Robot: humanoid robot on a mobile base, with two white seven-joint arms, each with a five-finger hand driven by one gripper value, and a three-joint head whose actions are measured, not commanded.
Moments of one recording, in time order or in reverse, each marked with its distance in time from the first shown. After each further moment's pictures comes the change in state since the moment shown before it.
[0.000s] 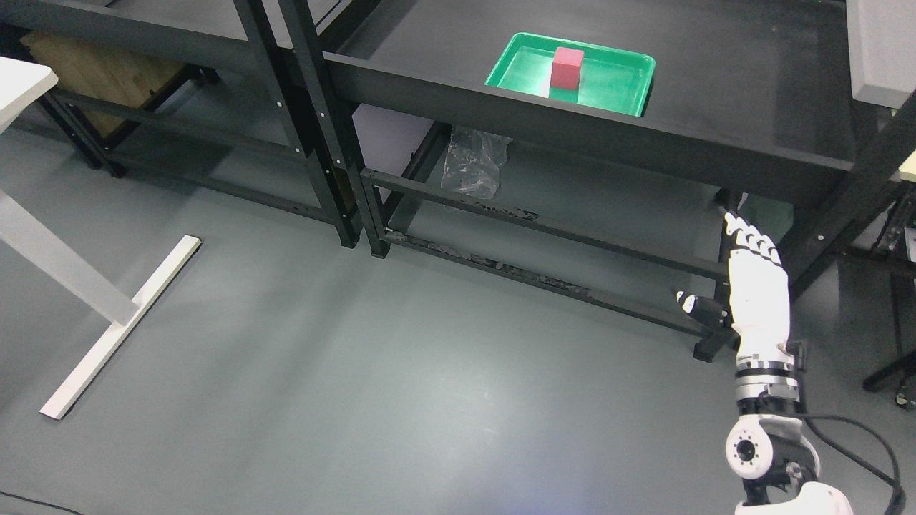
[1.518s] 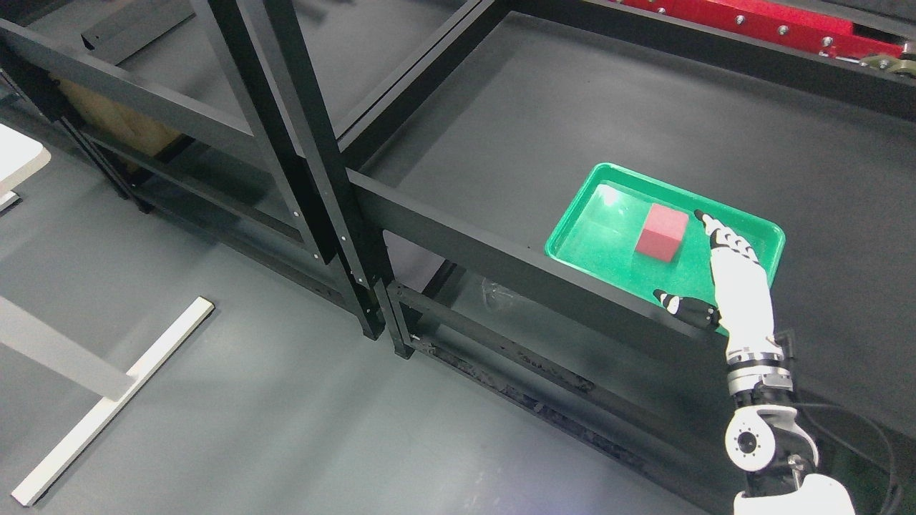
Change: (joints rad) left arm 0.000 0.000 0.000 0.000 0.000 0.000 0.000; right arm -0.014 0.000 0.004 0.003 -0.046 -0.001 0.132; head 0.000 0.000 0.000
